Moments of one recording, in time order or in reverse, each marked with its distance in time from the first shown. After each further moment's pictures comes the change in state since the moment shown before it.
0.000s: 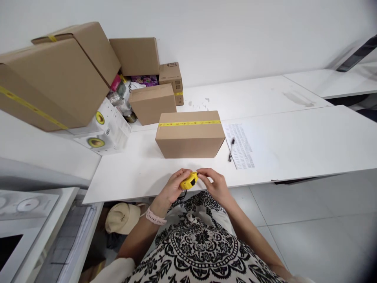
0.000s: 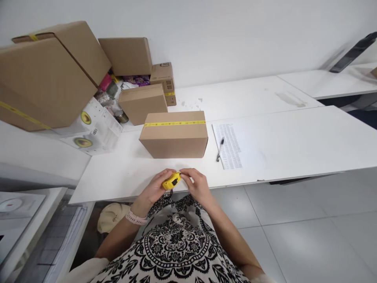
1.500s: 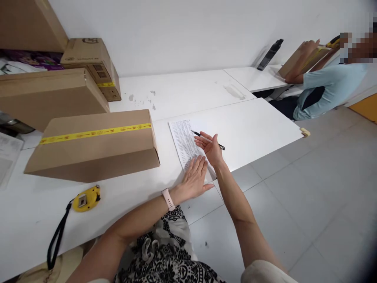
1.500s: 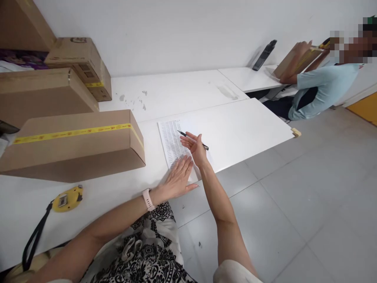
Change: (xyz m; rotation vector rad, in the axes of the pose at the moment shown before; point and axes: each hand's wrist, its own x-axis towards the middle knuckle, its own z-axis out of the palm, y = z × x) left_hand 0.143 -0.125 0.200 1.194 -0.601 0.706; right_hand 0.087 0.134 -0.204 0.393 0.348 0.348
